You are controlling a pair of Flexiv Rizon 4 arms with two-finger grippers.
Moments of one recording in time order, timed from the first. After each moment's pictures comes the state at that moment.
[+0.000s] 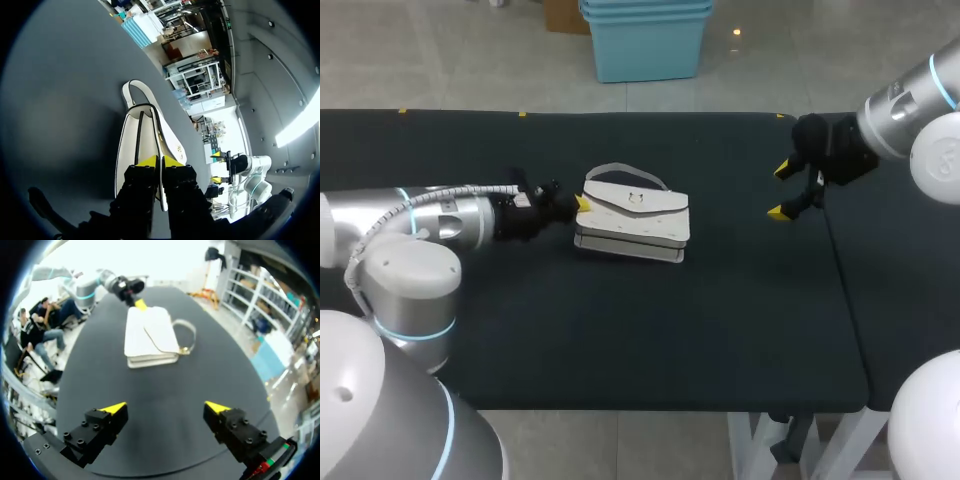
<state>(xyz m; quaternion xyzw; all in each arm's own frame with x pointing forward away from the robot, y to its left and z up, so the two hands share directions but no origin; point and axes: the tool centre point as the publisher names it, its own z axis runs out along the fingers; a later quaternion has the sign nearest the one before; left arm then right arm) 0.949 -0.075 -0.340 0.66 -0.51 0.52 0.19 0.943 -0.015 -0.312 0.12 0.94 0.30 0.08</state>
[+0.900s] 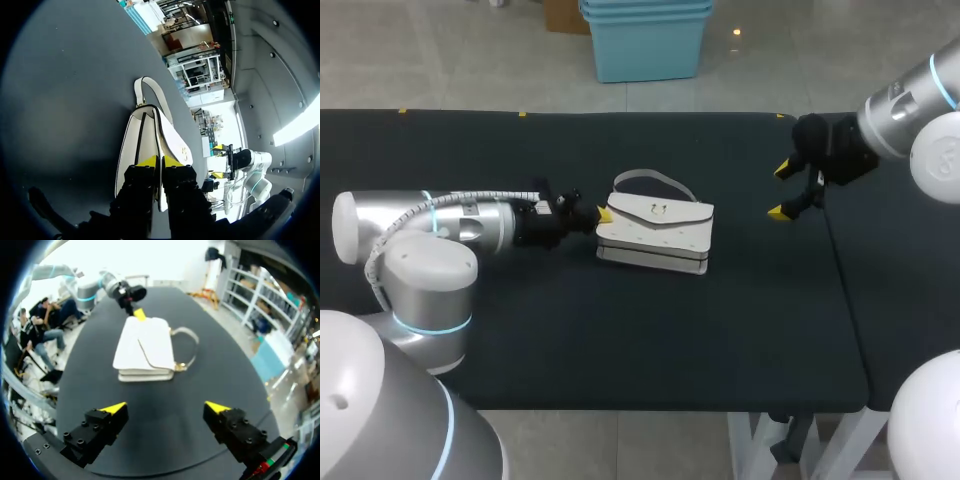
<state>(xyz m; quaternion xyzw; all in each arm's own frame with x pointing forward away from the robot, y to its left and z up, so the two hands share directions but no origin) 0.944 -0.106 -0.360 0.66 -0.51 0.50 0.22 0.943 -0.015 -0.312 0.12 0.94 0.30 0.08</state>
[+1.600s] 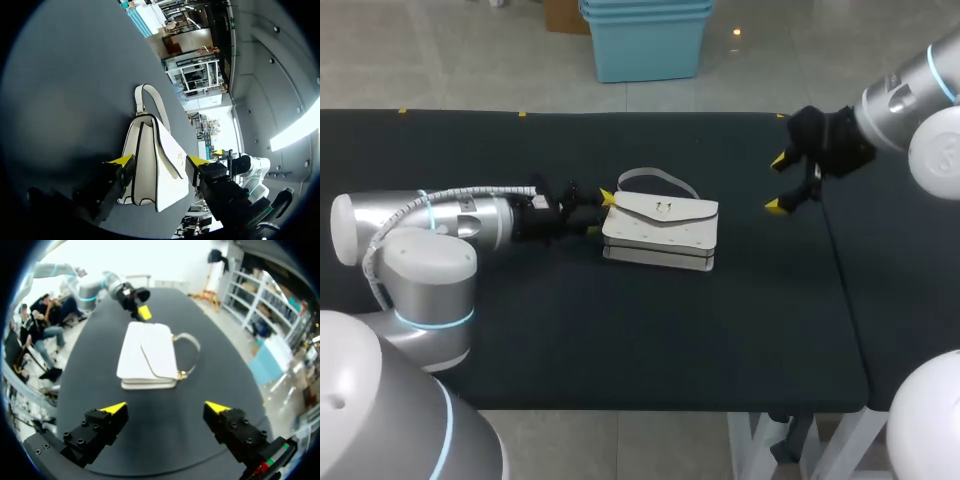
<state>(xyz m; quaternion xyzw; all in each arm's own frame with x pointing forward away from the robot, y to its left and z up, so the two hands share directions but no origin) 0.955 -0.101 -0.350 0.66 -0.49 0.51 0.23 0.946 -0.007 -0.295 0.10 0.94 0.30 0.09</state>
